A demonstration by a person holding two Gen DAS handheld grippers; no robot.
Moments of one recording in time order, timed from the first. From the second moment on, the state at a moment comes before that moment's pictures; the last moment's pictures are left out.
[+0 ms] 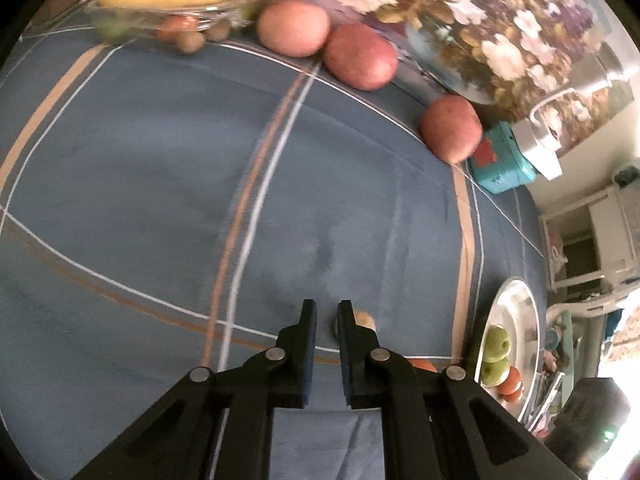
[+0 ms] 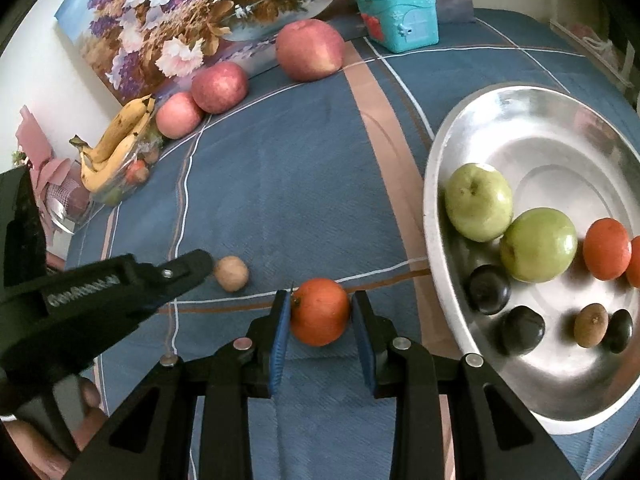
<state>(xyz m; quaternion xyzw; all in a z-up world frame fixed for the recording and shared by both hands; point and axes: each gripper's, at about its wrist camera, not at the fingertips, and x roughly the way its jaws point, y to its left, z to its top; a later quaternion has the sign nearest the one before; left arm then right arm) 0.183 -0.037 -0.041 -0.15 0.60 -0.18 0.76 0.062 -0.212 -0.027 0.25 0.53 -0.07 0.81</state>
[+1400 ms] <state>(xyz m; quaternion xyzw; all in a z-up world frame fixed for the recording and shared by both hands) 0.177 -0.036 -0.035 -0.17 0.59 -0.22 0.76 0.063 -0.208 -0.028 0.25 0.53 -0.06 0.81</state>
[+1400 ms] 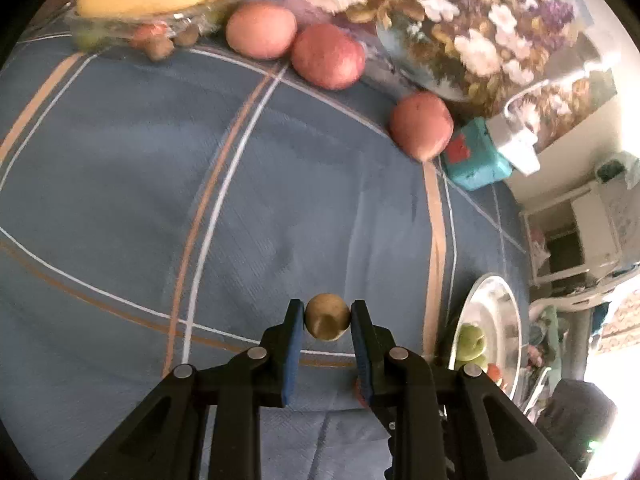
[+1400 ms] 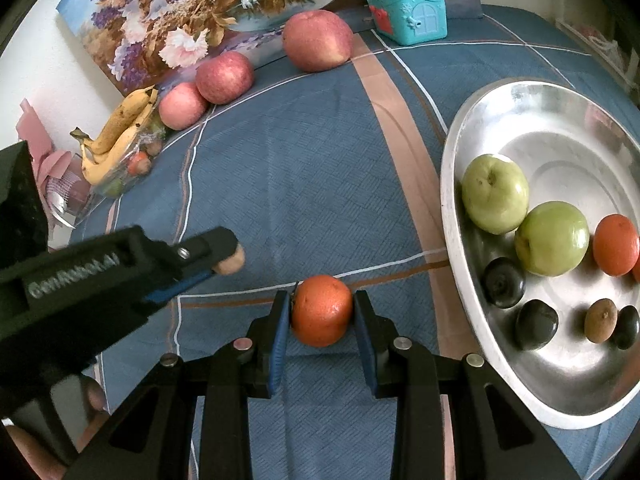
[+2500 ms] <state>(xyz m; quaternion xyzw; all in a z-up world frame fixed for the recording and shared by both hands) 0.112 -0.162 -0.007 -0.07 0.58 -0.37 0.72 -0.022 -0.330 0.020 0.32 0.45 -0.25 0.80</state>
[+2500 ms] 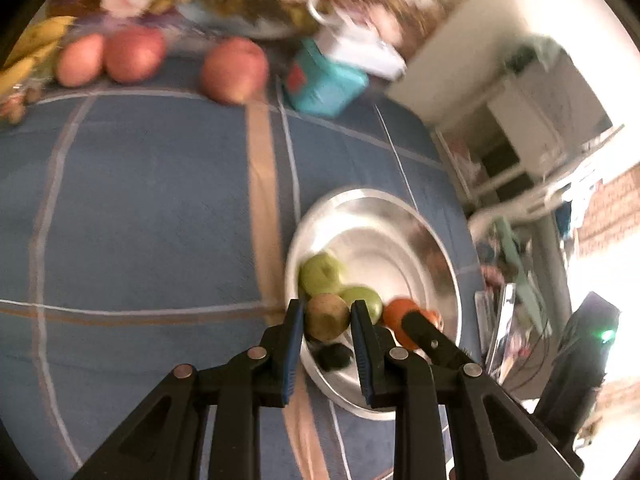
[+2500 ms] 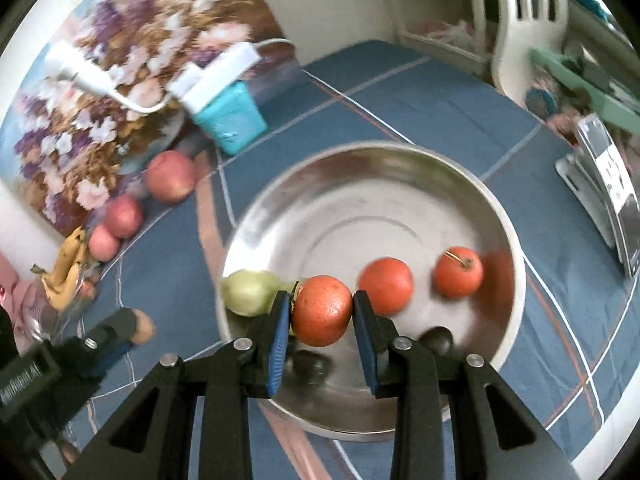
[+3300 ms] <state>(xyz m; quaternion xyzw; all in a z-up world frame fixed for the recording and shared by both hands) 0.090 -0.150 -0.023 -0.03 0.60 -0.31 0.74 -0.039 -0.331 0.016 0.32 0.46 -0.25 0.78</state>
